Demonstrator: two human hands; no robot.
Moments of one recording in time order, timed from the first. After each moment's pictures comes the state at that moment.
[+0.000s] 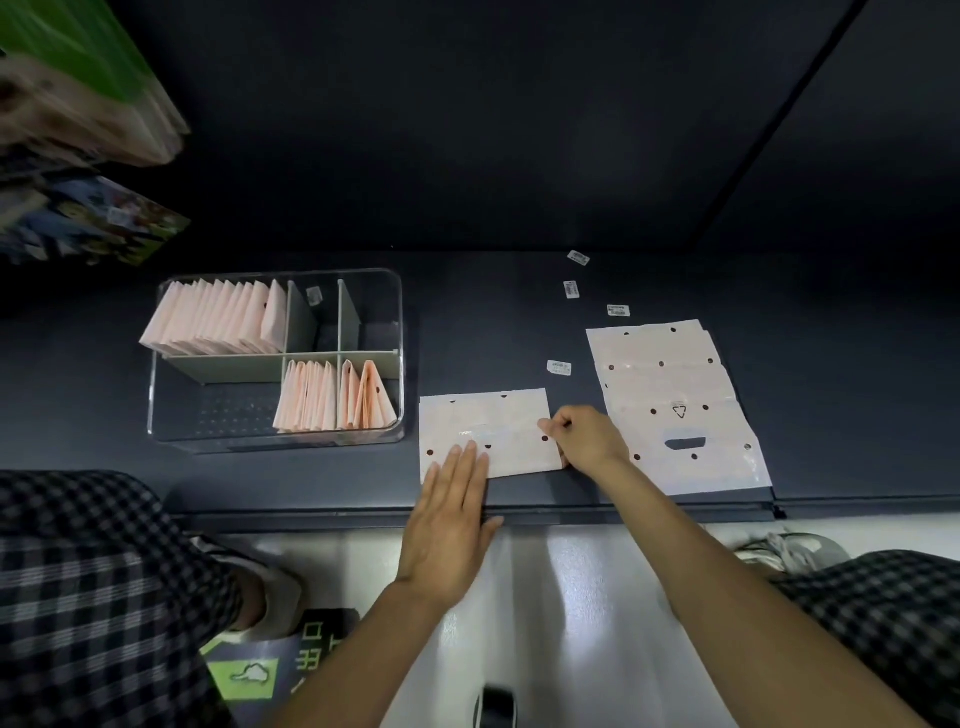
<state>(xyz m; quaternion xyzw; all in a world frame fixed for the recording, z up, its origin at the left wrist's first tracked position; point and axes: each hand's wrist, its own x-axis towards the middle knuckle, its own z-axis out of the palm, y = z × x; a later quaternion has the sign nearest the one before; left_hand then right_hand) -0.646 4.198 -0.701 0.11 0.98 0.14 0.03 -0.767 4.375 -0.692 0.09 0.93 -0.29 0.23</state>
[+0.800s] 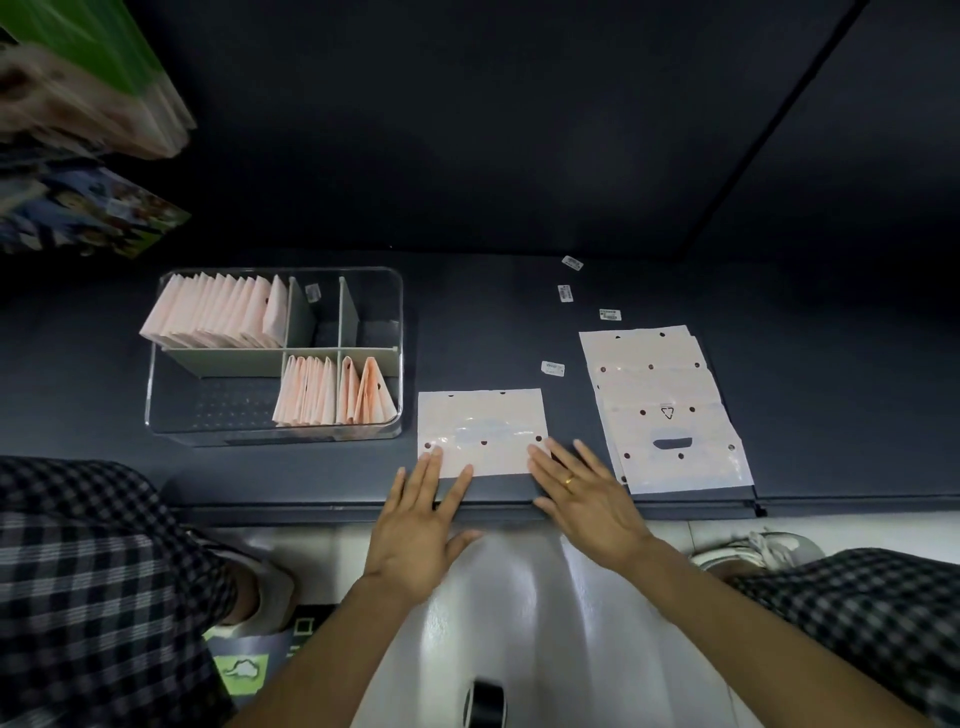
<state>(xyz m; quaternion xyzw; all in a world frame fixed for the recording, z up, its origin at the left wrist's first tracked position) -0.639 4.168 -0.716 0.12 0.98 0.05 0.14 -0.691 4.403 -0.709 -0.33 0.94 0.06 -0.02</state>
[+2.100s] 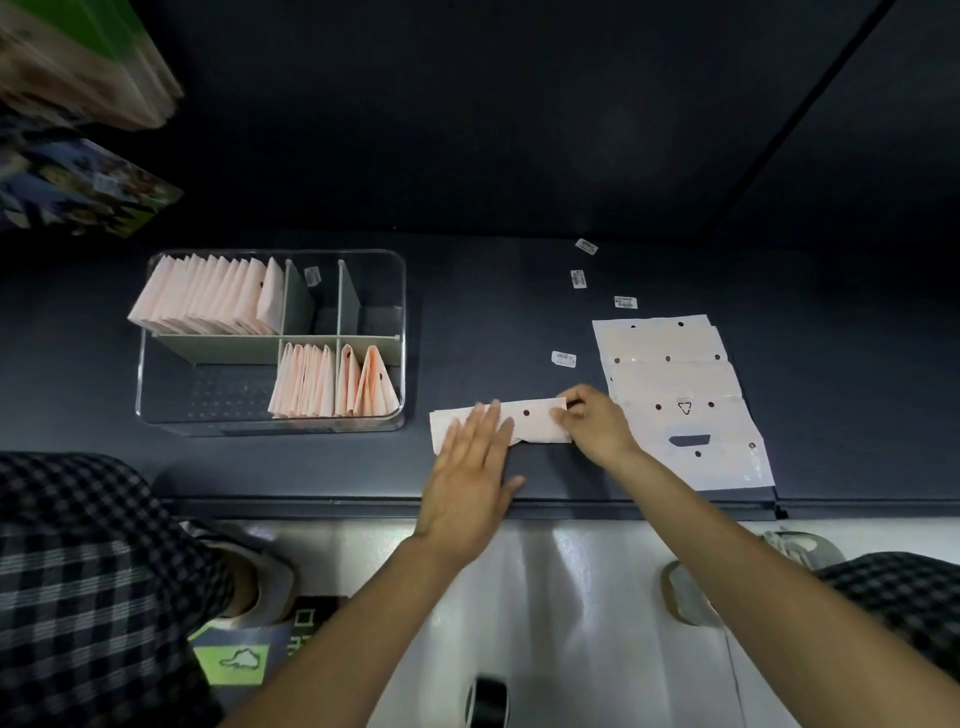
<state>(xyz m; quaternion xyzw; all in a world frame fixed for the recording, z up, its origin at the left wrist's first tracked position) -0.679 4.212 -0.692 0.12 0.98 0.18 0.00 -0.773 4.379 -0.693 0.10 0.90 -0.39 0.19</state>
